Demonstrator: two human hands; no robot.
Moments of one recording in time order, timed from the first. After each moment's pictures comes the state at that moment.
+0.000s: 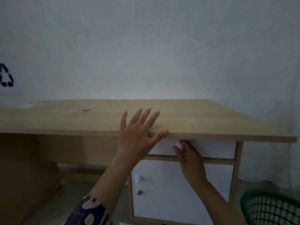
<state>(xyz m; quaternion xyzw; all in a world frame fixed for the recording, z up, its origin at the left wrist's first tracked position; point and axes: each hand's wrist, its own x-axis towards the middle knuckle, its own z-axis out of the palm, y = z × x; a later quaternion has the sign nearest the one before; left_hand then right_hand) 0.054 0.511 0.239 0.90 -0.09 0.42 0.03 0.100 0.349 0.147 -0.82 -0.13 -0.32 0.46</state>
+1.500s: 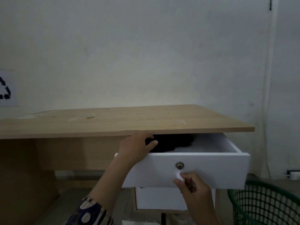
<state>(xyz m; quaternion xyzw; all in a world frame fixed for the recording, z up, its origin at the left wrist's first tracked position) -0.011 0.520 0.251 0.96 -0.10 0.21 0.15 -0.045 0.352 0.113 -0.71 -0.14 -0.32 0.62</state>
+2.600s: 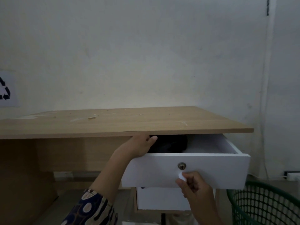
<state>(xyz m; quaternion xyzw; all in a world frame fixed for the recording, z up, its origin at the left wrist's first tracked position) -0.001 0.532 0.260 0.96 -0.12 0.07 0.26 -0.049 0.350 0.112 -0.72 -0.11 -0.26 0.64</state>
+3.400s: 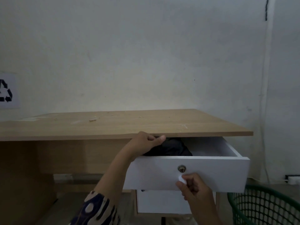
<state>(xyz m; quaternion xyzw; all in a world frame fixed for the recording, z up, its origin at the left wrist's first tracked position) -0.025 0.521 0.272 0.90 -0.12 0.03 0.43 -0.048 0.352 0.118 -0.71 -0.10 -0.25 0.65</state>
